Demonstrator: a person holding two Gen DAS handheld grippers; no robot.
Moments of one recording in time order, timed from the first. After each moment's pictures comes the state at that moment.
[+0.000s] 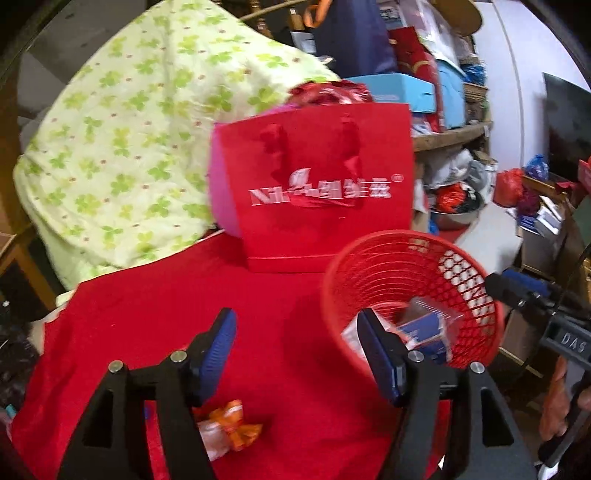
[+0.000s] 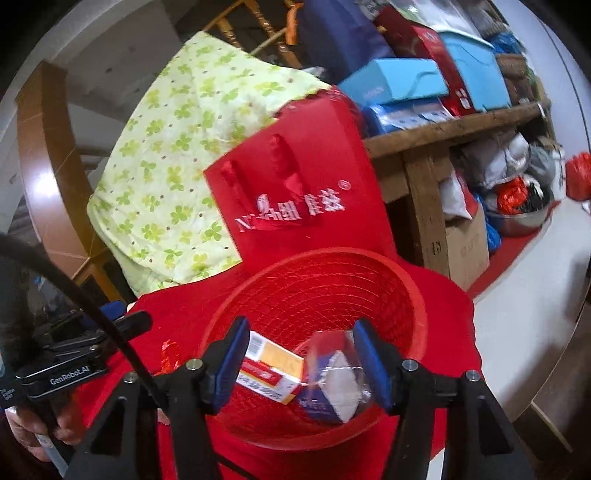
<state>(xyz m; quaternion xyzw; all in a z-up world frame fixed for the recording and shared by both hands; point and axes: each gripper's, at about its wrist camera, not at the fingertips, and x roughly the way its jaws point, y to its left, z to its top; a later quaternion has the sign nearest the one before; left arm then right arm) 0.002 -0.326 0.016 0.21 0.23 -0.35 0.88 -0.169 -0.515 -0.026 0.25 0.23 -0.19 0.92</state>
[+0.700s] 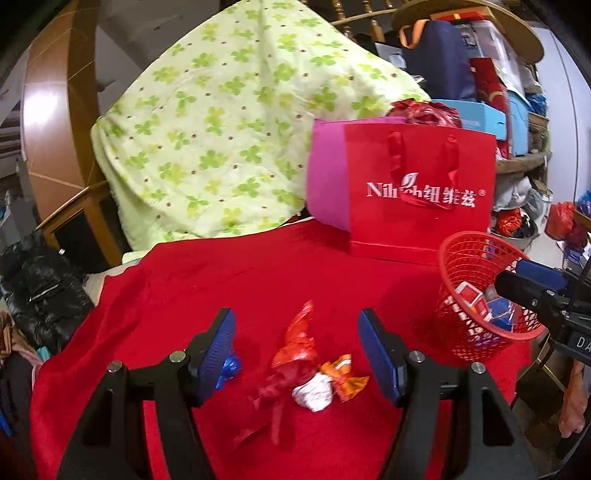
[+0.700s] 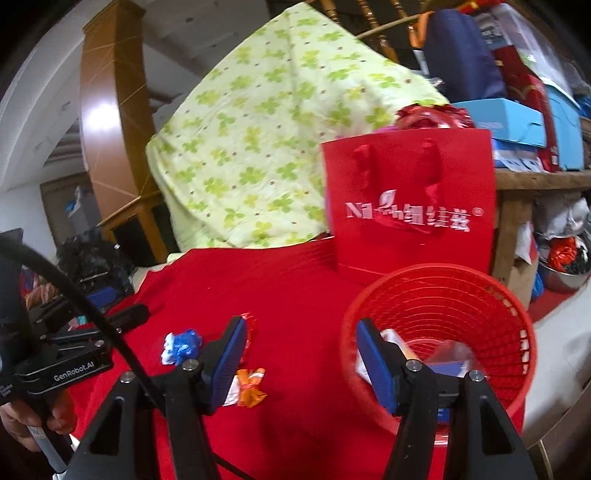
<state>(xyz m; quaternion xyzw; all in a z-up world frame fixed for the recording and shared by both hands) 0.024 -0.179 0.030 0.16 0.23 -0.24 0.93 -0.098 -0.385 0.012 0.16 0.27 -0.09 0.95</state>
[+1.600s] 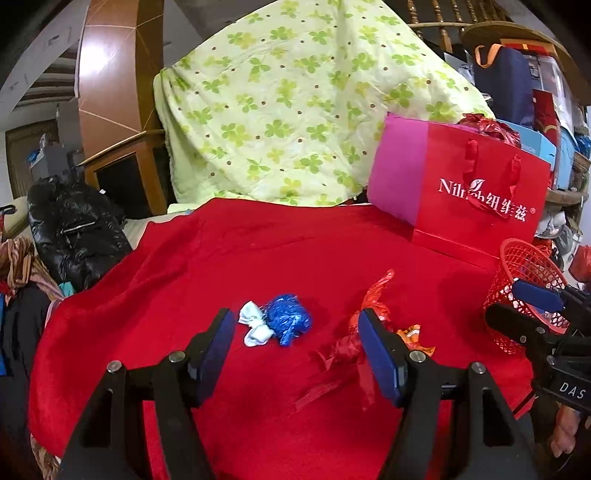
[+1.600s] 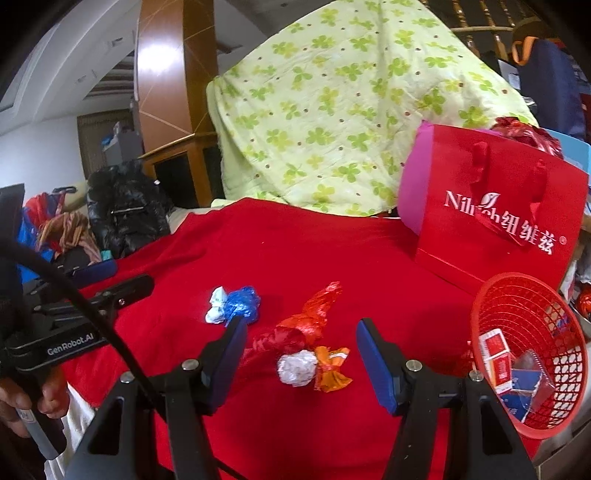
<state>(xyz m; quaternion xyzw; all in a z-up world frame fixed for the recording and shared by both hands) 0.046 -0.067 0.009 0.09 0.27 -0.17 0.94 -0.039 -0.262 0.000 0.07 0.33 0.00 0.94</state>
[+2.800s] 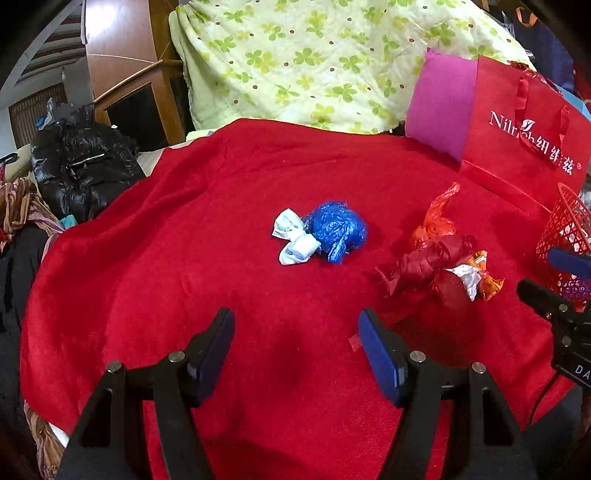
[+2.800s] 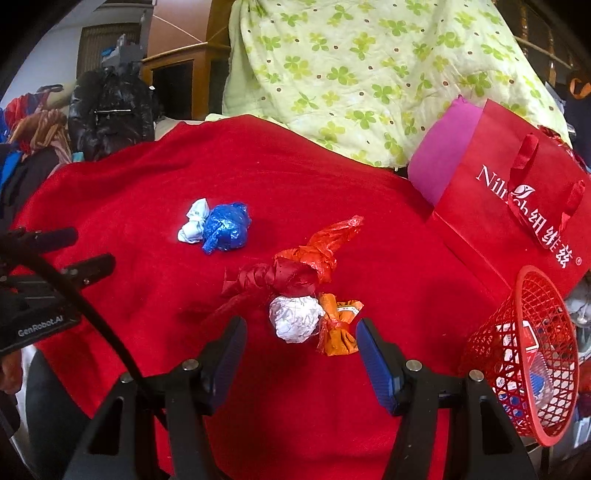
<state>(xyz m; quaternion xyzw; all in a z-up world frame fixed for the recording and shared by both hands) 0.085 -0.032 -0.085 0.11 0.37 -0.12 0.91 0.006 -0.209 -0.077 -0.05 0.44 -0.03 0.89</state>
